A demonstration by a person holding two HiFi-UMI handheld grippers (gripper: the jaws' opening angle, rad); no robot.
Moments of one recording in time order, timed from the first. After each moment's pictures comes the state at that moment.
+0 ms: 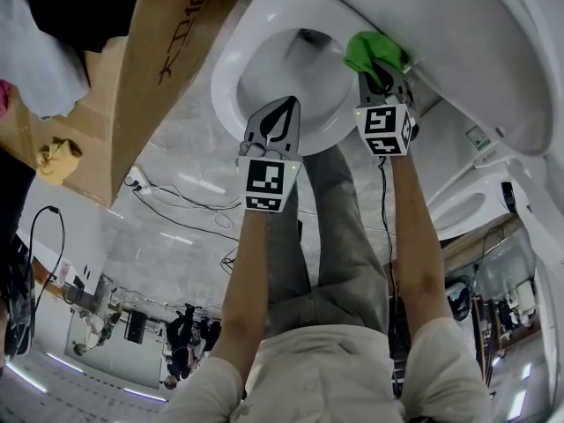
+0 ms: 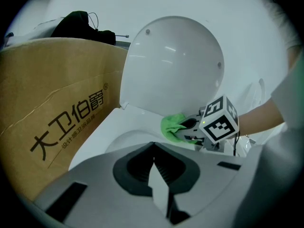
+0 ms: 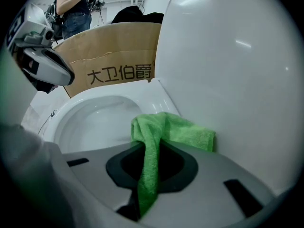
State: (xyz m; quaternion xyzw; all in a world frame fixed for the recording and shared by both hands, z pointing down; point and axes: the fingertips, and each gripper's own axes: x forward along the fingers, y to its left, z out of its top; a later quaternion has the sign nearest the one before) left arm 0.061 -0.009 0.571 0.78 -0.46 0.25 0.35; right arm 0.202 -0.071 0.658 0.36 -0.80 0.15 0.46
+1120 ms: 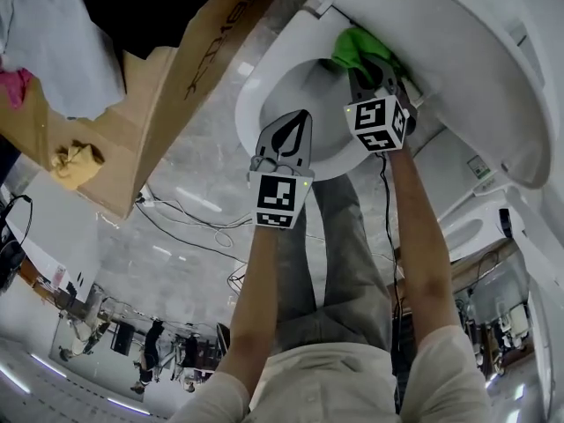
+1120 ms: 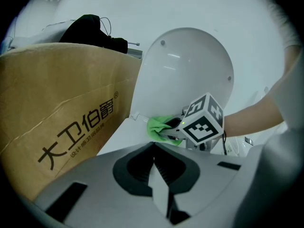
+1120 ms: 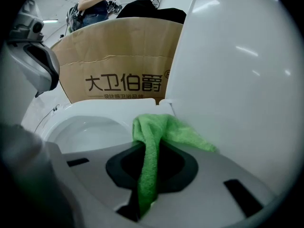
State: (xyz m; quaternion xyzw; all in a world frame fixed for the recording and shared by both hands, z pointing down) left arm 0.030 -0.040 0.555 0.77 -0.50 0.22 0.34; right arm 0.116 -0.136 0.654 0.31 -0.83 0.10 0.46
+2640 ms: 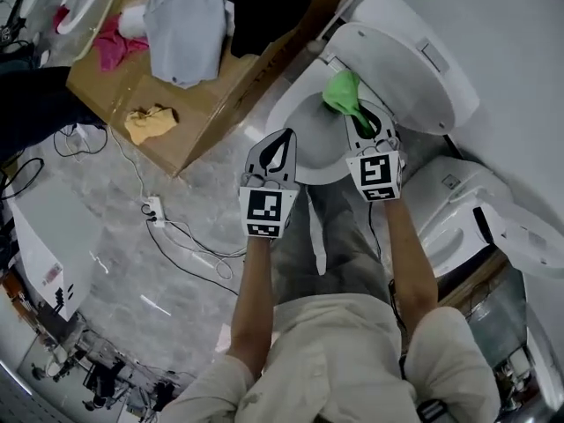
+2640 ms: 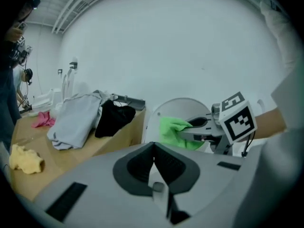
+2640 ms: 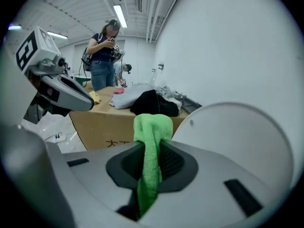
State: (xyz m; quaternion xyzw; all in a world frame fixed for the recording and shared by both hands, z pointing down) left arm -0.040 -0.023 0.328 0.78 -0.56 0.16 0.23; right arm 0.068 -0.098 0.361 0.36 -0.88 0.03 0.30
